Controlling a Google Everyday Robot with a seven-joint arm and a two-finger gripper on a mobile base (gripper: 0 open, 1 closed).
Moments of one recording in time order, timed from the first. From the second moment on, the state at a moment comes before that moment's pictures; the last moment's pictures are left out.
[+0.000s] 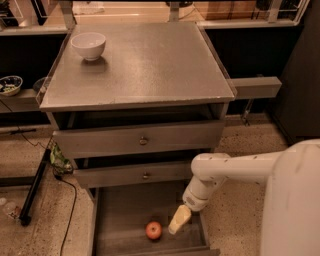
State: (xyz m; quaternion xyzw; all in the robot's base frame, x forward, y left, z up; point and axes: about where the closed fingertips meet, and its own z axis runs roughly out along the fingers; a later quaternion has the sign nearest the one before) arm 0.460 -0.102 0.434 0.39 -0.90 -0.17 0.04
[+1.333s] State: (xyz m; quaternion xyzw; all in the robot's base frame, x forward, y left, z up) arm 0.458 -0.058 0.357 0.37 -0.91 -0.19 0.07
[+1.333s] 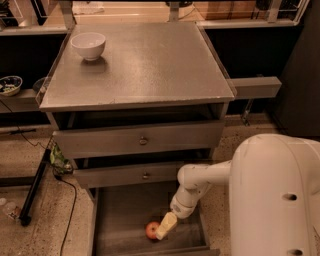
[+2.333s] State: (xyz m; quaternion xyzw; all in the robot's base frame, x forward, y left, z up) arm 0.457 -0.051 0.331 0.33 -0.92 -0.21 0.07
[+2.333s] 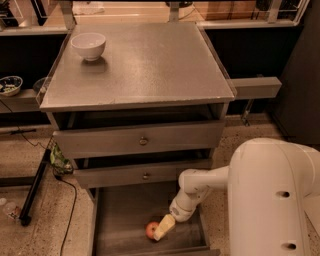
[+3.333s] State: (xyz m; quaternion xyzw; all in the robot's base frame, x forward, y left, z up) arm 0.461 -0.019 0.268 0.30 -0.92 -0.24 0.09
